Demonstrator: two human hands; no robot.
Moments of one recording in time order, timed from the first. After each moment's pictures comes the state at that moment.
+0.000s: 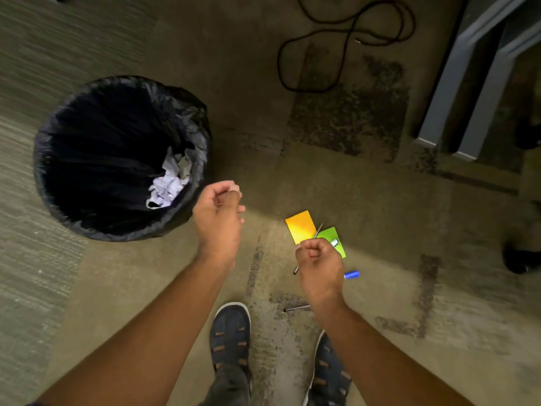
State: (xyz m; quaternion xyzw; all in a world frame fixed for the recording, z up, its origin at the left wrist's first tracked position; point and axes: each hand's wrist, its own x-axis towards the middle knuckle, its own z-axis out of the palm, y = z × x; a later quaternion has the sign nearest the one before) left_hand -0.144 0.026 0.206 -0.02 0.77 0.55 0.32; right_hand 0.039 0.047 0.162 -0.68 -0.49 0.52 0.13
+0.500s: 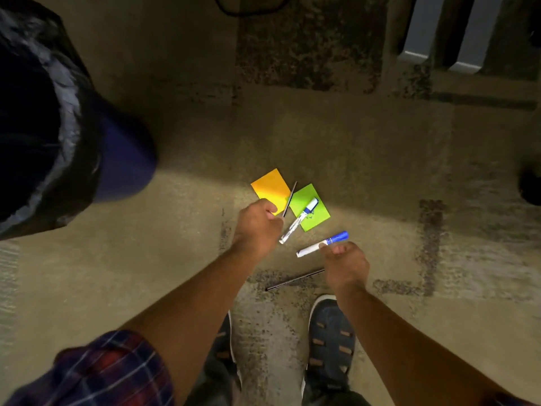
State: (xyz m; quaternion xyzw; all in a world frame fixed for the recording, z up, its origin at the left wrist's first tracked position) left_hand -0.006 0.031 0.044 0.25 0.83 0.20 0.46; right_hand 0.187 0.039 0.029 -0.82 -0.42 0.39 -0.03
